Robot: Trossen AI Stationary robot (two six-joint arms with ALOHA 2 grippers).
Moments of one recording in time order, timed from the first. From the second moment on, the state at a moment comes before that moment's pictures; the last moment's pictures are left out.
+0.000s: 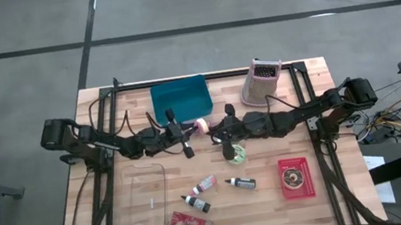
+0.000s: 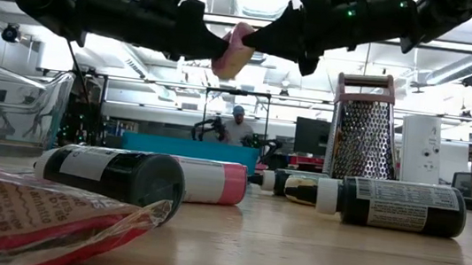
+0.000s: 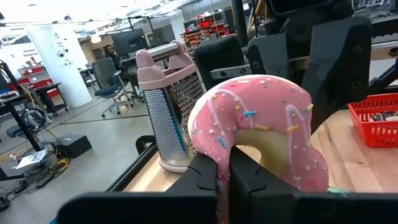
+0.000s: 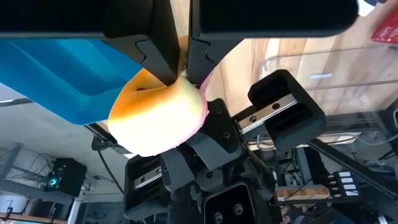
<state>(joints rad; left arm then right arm) -0.03 1.56 0.52 1.01 -0.37 0.25 0.06 1.56 0.78 0.57 0.23 0.10</state>
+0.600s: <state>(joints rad) -0.04 1.55 0.52 0.98 -0.29 0.26 0.07 1.56 0.78 0.53 0.23 0.11</state>
